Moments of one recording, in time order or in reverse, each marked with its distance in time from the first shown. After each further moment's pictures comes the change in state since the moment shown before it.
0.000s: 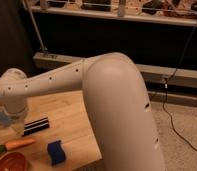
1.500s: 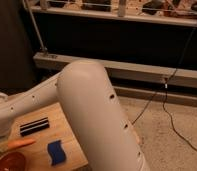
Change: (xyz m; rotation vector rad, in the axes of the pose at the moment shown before) arm -0.070 0.038 0.088 0.007 -0.076 -0.261
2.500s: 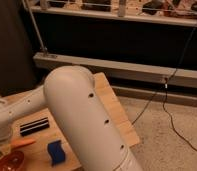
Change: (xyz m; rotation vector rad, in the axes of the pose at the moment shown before) arm 0.012 -0.001 0.051 -0.065 0.038 0.016
